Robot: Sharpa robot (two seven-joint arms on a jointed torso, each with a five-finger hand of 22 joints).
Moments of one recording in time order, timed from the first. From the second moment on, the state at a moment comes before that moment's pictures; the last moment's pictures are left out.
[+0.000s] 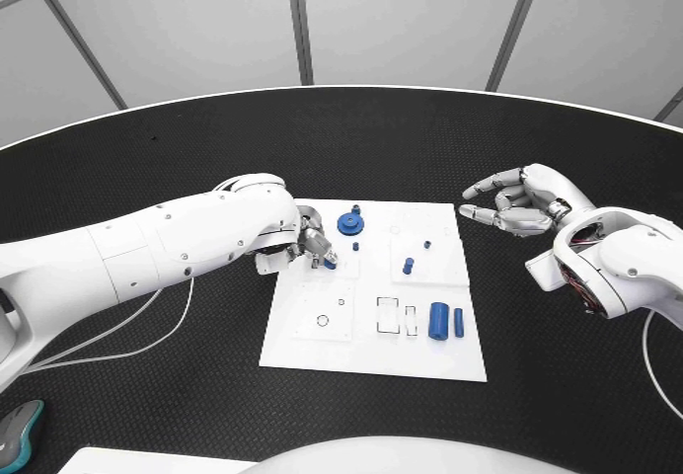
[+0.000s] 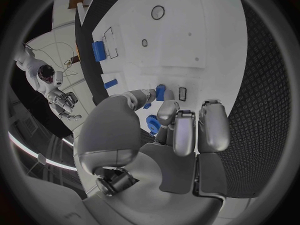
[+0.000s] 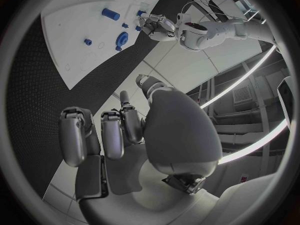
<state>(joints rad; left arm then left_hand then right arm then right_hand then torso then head) 1.28 -0.57 -0.07 1.28 -0.98 0.20 -0.68 1.15 -0.20 0.77 0.15 0.30 0.80 0.07 0.80 0.81 1.31 -0.01 1.25 1.11 1.47 -0.07 1.51 1.31 0.08 1.43 0.04 1.42 1.23 1.29 -1.08 -0.11 1.75 -0.80 -0.57 -0.06 1.36 -0.20 0.32 0.21 0.36 0.88 0.16 0.24 0.34 1.44 0.07 1.40 1.31 1.47 0.00 1.54 1.31 0.01 1.47 0.10 1.50 1.31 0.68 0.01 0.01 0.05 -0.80</state>
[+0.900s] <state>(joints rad) 1.28 -0.55 -0.07 1.26 -0.98 0.22 -0.69 1.14 -0.21 0.76 0.14 0.31 0.80 0.07 0.81 0.81 1.31 -0.01 1.25 1.11 1.46 -0.07 1.51 1.31 0.08 1.43 0.03 1.43 1.24 1.29 -1.08 -0.11 1.75 -0.80 -0.57 -0.06 1.36 -0.20 0.32 0.21 0.36 0.88 0.16 0.24 0.34 1.44 0.07 1.40 1.31 1.47 0.00 1.54 1.31 0.01 1.47 0.10 1.50 1.31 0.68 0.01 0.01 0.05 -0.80</state>
